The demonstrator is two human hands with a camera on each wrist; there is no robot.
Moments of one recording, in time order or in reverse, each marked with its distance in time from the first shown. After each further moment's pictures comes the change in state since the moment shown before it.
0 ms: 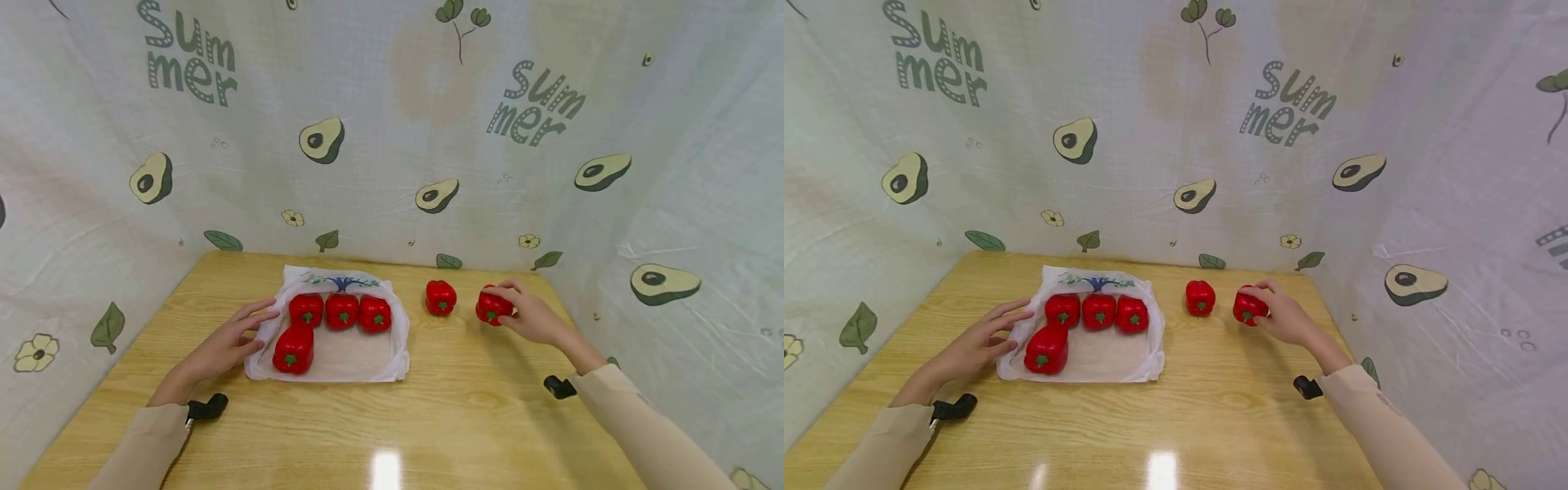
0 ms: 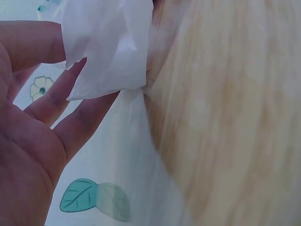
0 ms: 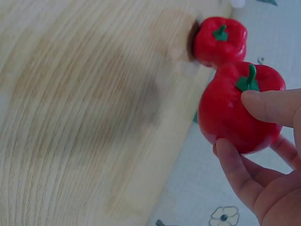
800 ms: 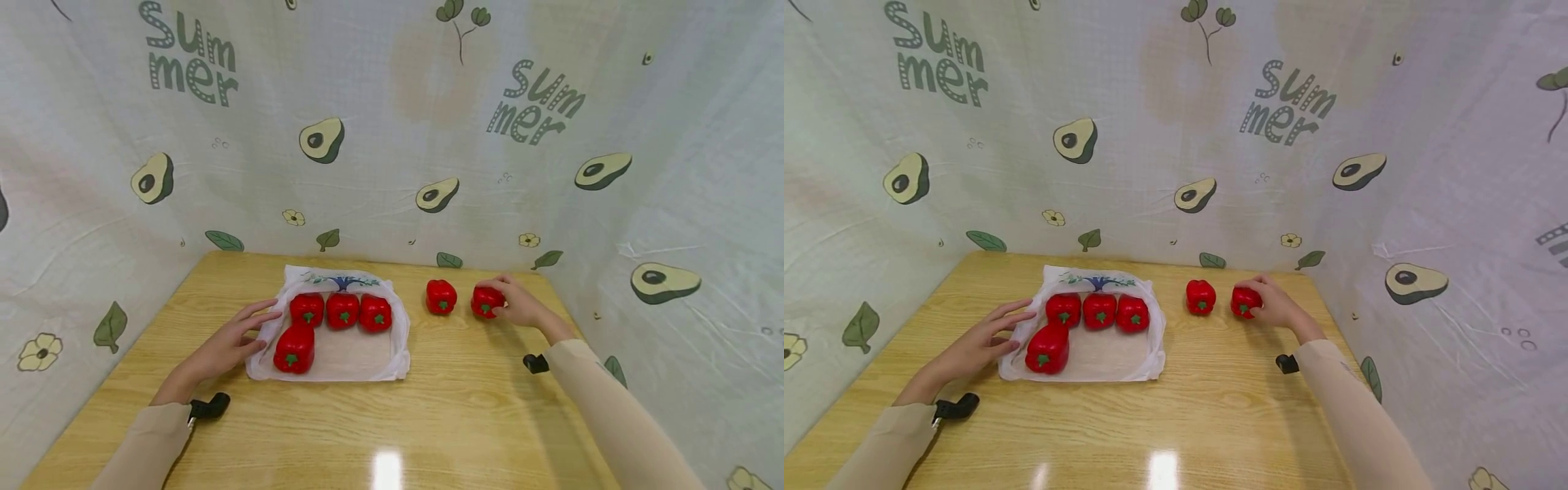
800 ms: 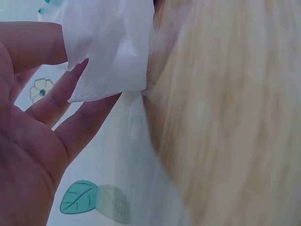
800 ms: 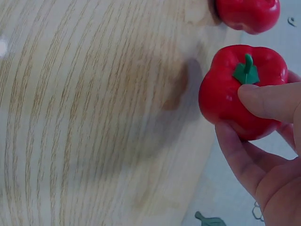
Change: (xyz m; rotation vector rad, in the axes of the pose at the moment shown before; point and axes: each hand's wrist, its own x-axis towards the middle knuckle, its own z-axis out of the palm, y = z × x) left_hand -0.001 0.002 0.001 0.003 -0.002 -0.005; right_hand 0.034 0.039 0.021 0.113 -0.094 0.084
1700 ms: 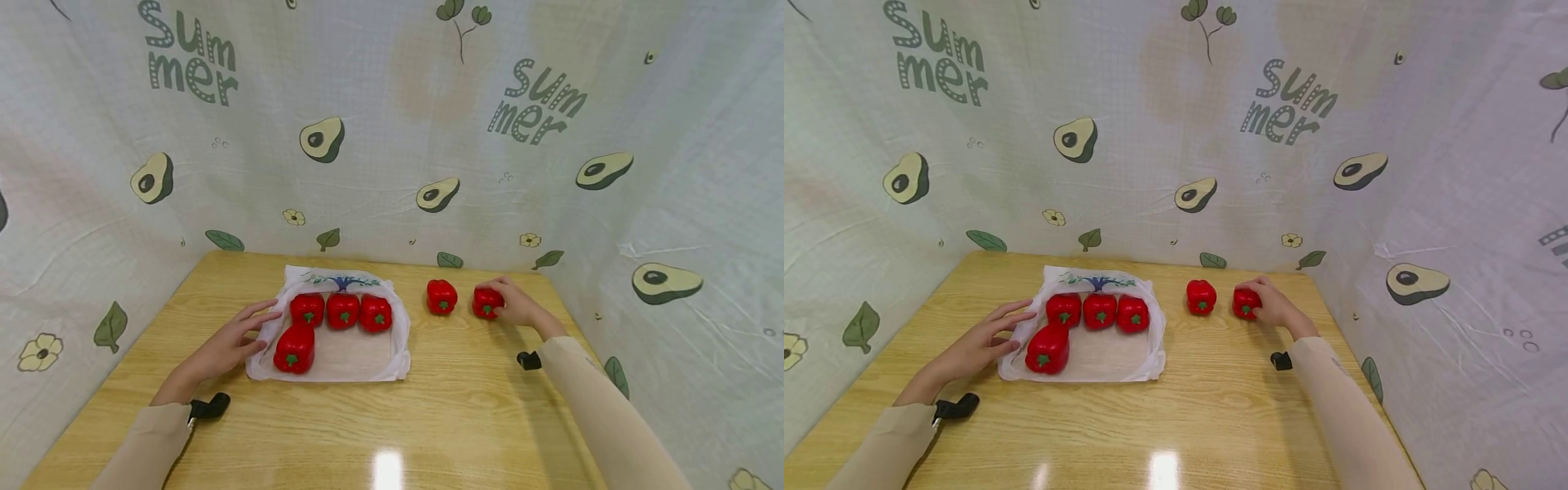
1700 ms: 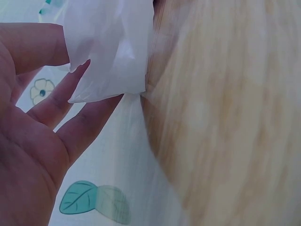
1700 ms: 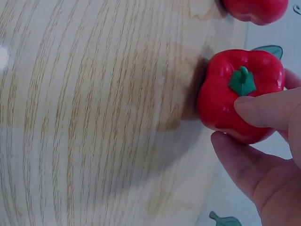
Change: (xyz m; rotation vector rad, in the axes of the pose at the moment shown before) left_hand 0.000 0.000 0.000 0.008 -0.005 -0.014; right_hand 0.008 0.009 0.009 -0.017 0.005 0.011
